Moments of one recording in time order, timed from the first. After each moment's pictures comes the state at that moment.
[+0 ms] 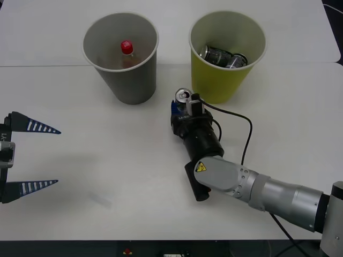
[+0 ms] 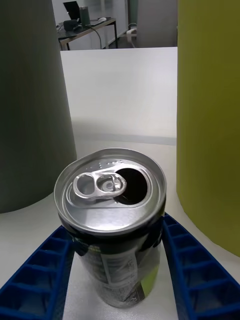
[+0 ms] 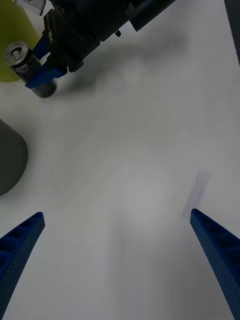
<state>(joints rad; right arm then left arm) -0.68 -0.34 1.16 -1.11 1.20 0.75 -0.59 0.26 1.13 0.26 -2.01 -1.31 -1.13 -0.09</state>
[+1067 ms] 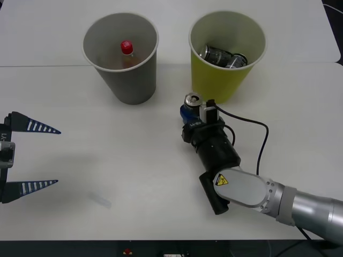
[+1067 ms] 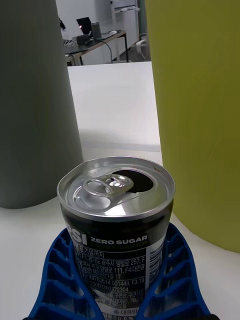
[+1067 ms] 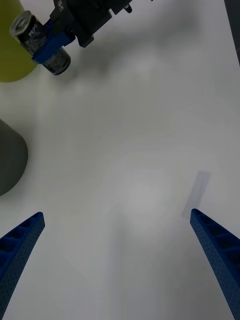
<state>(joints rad) -0.57 -0.52 1.16 -1.40 1.25 0.76 -0.58 0.26 1.13 0.26 -2.01 -1.31 -1.13 -0.09</state>
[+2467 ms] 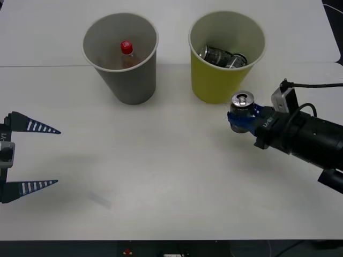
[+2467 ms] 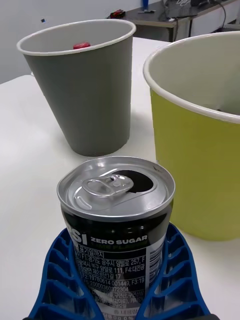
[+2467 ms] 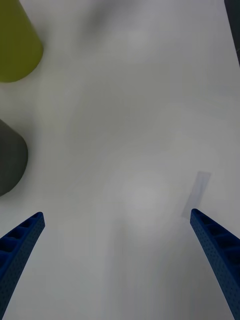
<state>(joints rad) -0.01 -0.85 0.20 -1.97 1.47 -0.48 -0.57 0.26 1.13 0.26 -2.01 -1.31 -1.13 -0.09</state>
